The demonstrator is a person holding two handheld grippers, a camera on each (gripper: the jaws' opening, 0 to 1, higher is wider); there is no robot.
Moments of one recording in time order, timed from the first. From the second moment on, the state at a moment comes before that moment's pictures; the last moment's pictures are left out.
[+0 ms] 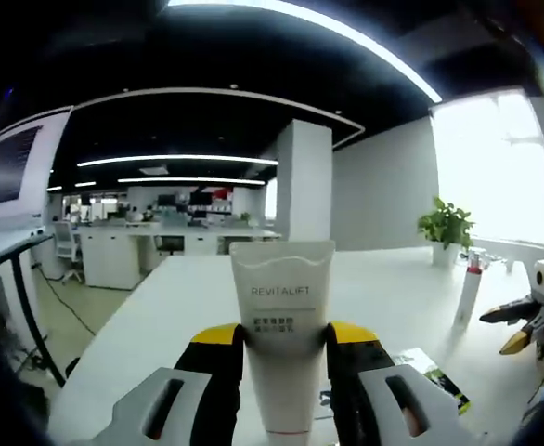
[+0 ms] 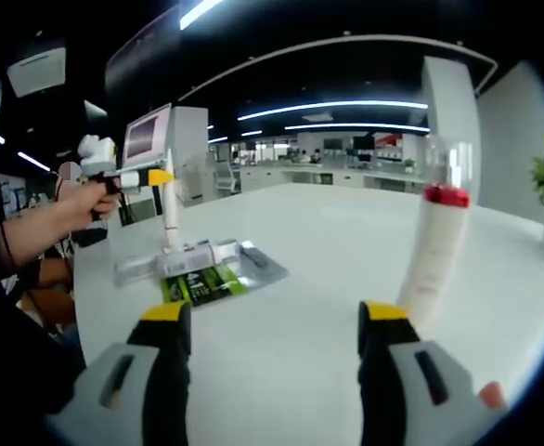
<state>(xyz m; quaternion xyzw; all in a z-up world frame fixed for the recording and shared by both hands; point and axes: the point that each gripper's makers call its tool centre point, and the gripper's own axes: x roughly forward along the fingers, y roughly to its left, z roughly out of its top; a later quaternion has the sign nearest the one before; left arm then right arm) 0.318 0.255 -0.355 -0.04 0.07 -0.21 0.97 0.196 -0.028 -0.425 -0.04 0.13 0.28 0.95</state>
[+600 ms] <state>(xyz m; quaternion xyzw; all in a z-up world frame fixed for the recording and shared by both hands) 0.317 0.259 -0.343 0.00 0.05 -0.21 0.98 0.197 -0.024 -0.426 -0.05 0.14 0.28 0.95</state>
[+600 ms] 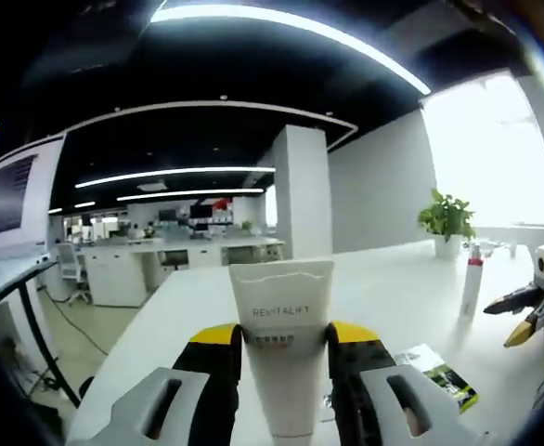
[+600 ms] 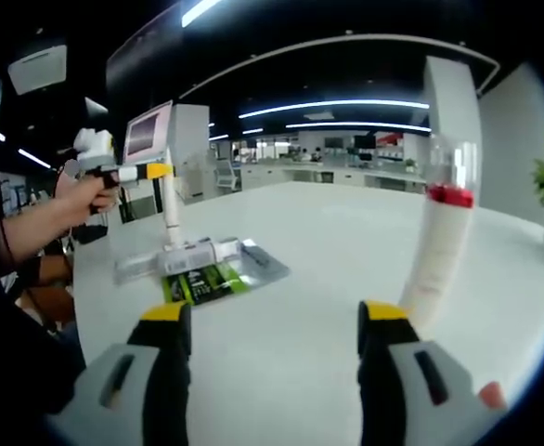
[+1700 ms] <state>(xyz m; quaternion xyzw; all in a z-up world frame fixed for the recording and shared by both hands) 0.313 0.255 -0.366 -0.02 0.09 -0.27 0.96 0.200 -0.009 -0.424 -0.06 0.14 0.29 0.94</state>
